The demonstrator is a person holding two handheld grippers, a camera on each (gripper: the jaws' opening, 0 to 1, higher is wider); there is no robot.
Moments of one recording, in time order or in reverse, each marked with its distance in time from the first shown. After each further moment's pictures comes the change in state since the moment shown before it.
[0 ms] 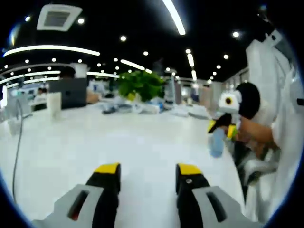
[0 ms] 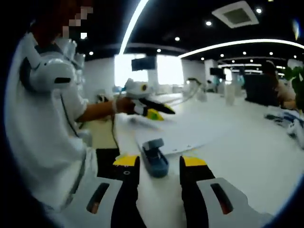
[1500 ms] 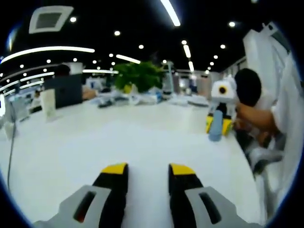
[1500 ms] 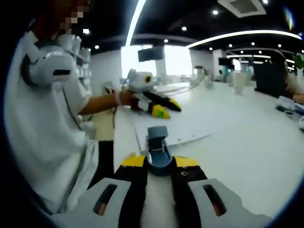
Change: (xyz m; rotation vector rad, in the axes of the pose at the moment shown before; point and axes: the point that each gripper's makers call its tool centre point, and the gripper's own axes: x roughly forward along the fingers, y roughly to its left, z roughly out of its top) left arm 0.015 -0.011 -0.020 0.068 0.057 -0.003; right arm 0.014 -0.012 -0.016 0.065 0.030 0.060
